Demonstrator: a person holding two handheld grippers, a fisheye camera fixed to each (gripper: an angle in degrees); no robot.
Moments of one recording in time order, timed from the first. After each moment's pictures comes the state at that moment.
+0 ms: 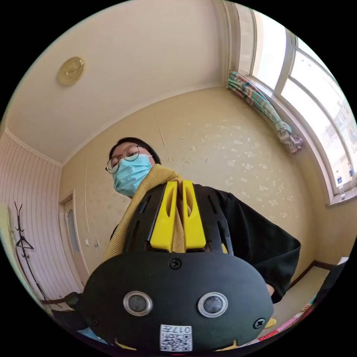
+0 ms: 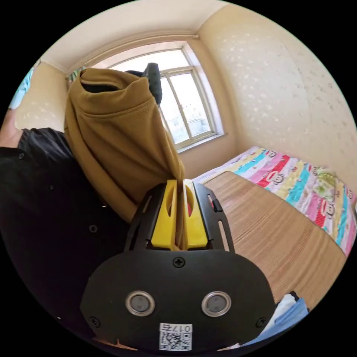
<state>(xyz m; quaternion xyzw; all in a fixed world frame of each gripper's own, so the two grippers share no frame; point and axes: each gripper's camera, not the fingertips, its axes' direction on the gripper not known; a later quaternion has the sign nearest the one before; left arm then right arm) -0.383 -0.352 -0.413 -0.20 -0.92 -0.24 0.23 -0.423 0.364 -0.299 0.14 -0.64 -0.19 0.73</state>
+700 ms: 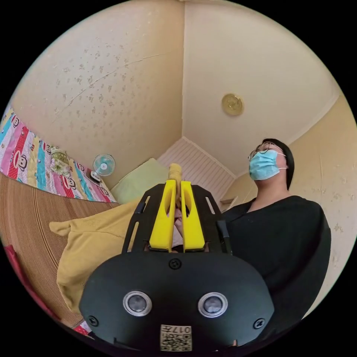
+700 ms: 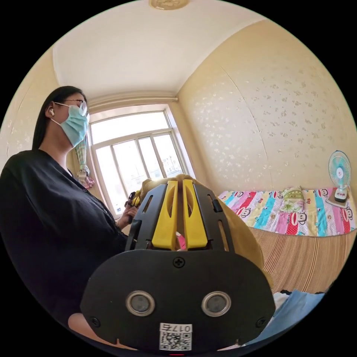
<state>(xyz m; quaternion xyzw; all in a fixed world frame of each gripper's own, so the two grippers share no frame) -0.425 -0.277 -0.294 -0.11 -0.88 -0.02 -0.46 -0.133 0.219 -0.346 0.27 -0.66 -0.03 0.70</state>
